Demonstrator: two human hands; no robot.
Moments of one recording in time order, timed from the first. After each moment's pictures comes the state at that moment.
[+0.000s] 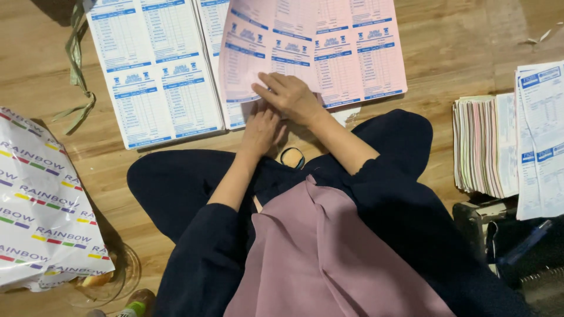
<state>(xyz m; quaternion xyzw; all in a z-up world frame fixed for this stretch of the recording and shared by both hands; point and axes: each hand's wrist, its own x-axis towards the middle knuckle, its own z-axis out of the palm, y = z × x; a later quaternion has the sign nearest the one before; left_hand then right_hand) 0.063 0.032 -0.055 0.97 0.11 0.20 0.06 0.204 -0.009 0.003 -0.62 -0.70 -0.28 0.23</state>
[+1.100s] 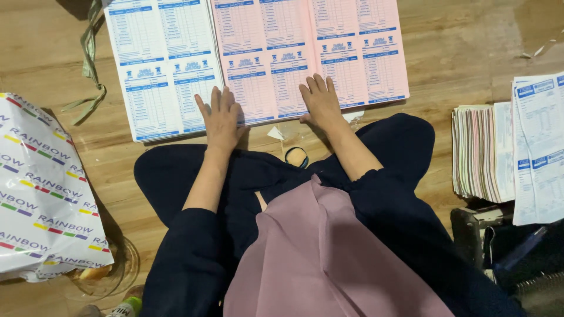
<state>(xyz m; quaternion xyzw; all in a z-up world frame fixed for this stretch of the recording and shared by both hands) -0.003 0.090 -0.031 0.96 0.27 0.11 0.02 0.225 -0.053 -0.022 -0.80 -0.60 0.09 -0.05</state>
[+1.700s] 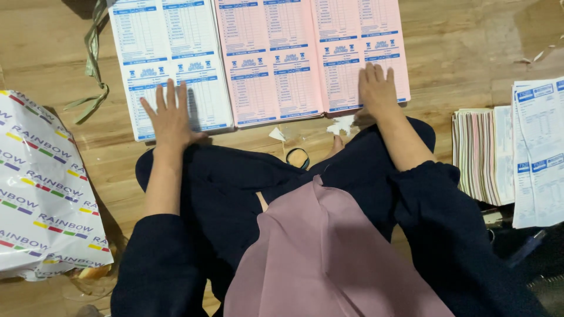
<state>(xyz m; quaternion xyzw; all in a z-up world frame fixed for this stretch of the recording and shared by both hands) -0.056 0.144 0.037 0.92 0.38 -0.04 0.09 0.305 -0.114 0.008 -0.83 -0.55 0.03 -0.12</state>
